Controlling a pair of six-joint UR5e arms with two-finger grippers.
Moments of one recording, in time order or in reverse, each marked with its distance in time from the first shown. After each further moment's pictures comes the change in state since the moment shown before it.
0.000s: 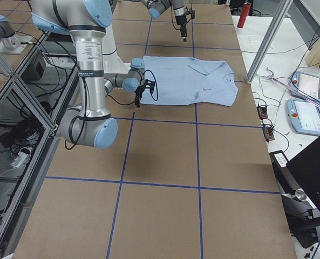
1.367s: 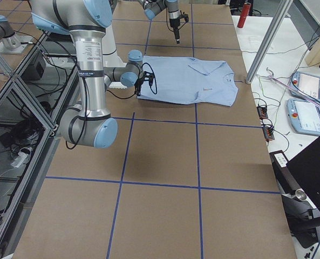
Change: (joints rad) left arm 0.098 0.159 -0.071 -0.014 -0.030 -0.286; right arm -0.004 0.001 0.105 0.000 -0.008 0.002
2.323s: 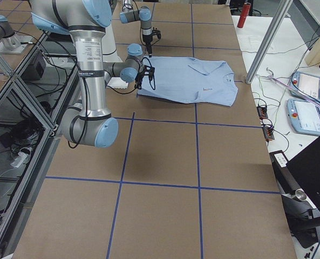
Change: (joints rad) left arm 0.413 0.023 -0.075 0.160 0.230 -0.311; right arm 0.014 0.016 0.043 0.002 0.002 0.081
